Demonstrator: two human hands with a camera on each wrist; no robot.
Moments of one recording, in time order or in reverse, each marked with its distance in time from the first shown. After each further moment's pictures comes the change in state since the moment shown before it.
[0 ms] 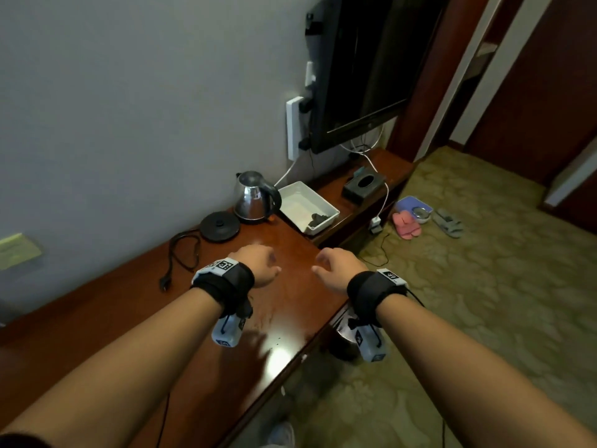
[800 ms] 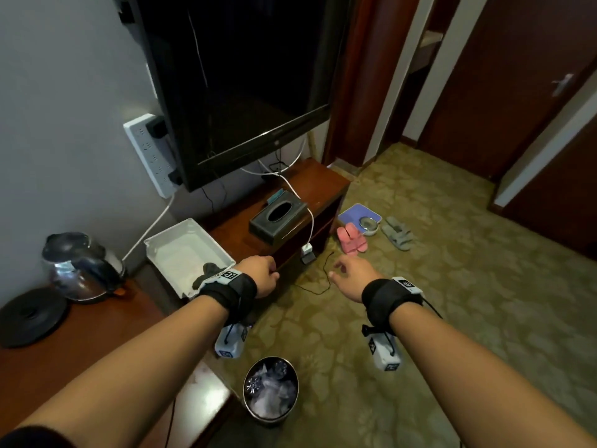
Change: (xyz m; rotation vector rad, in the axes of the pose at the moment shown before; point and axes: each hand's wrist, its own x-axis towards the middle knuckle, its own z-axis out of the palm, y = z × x) left_hand 0.367 0.338 0.010 -0.065 -0.087 0.042; right_hand 0.214 0.405 -0.203 -0.003 0.012 0.215
